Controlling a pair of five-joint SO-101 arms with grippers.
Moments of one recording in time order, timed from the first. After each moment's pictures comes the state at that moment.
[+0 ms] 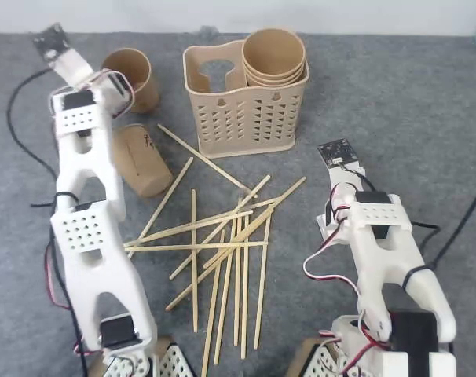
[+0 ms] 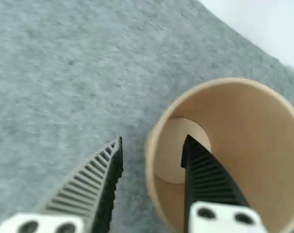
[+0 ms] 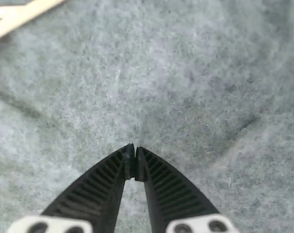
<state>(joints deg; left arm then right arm) -19.8 50.9 -39.7 50.0 26.1 -3.8 -14.2 51.2 50.5 16.2</state>
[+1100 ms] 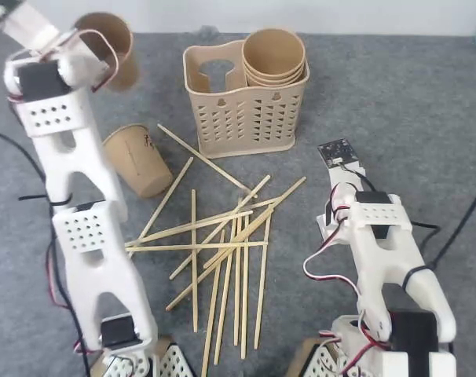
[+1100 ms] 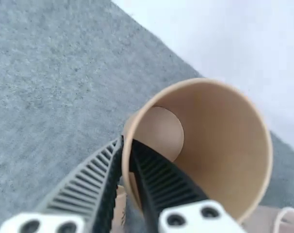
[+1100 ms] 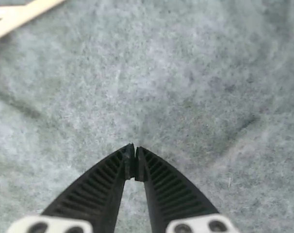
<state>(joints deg) -18.9 50.7 -91.1 98.6 34.2 -3.8 -14.2 51.2 50.5 16.2</state>
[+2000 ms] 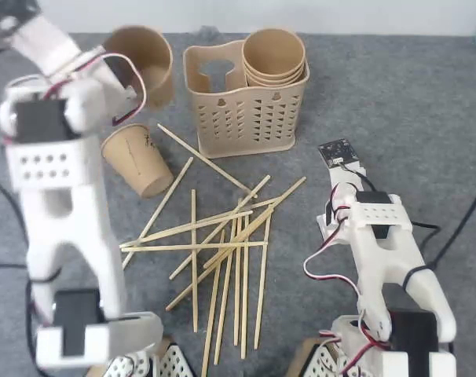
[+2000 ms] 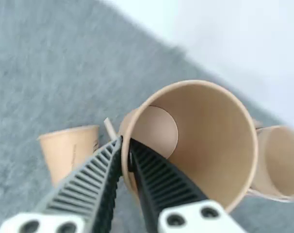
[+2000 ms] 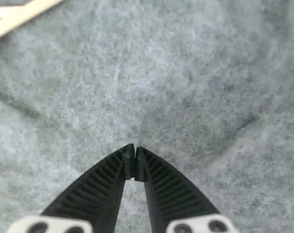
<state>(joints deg) -9.8 -7.3 -22.6 85.1 34.3 -3.7 -14.2 51.2 50.5 16.2</state>
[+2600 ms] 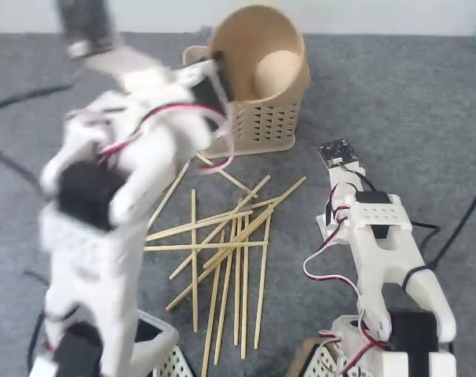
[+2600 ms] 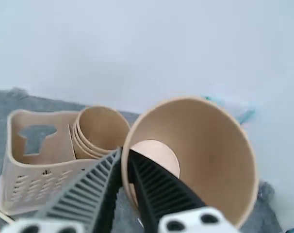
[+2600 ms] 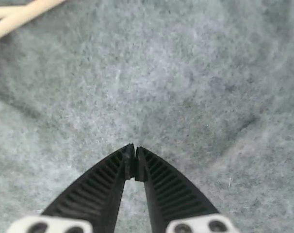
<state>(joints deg) 19.0 -21.2 -20.7 76.1 35.9 -3.8 -14.2 51.2 50.5 16.2</state>
